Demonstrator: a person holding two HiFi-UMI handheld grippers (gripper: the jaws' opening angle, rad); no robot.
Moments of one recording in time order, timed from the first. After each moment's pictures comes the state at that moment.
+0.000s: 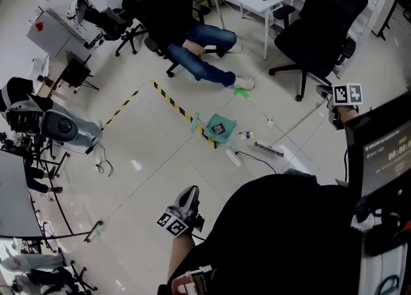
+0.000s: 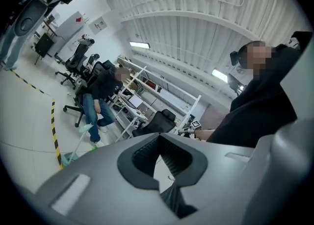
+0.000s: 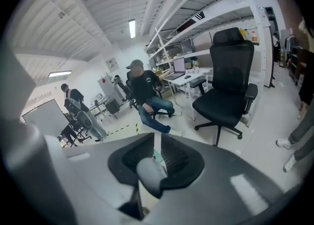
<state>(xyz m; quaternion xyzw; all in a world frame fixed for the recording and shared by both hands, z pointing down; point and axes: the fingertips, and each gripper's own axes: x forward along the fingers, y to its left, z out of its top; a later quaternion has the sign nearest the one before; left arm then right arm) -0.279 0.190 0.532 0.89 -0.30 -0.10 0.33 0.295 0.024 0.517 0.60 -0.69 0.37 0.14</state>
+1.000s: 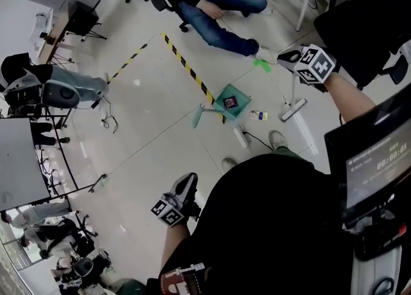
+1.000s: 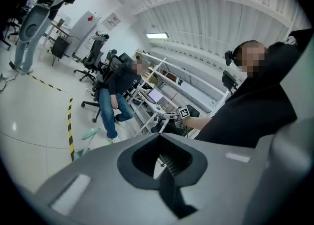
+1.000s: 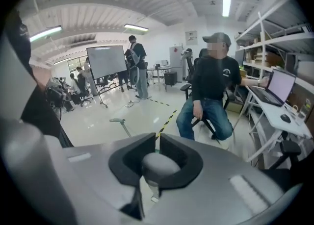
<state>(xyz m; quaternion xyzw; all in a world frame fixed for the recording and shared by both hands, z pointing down) -0.197 0.028 0.553 0.83 -0.40 -0.03 0.38 0.130 -0.295 0.623 0.24 -0.90 0.15 0.34</state>
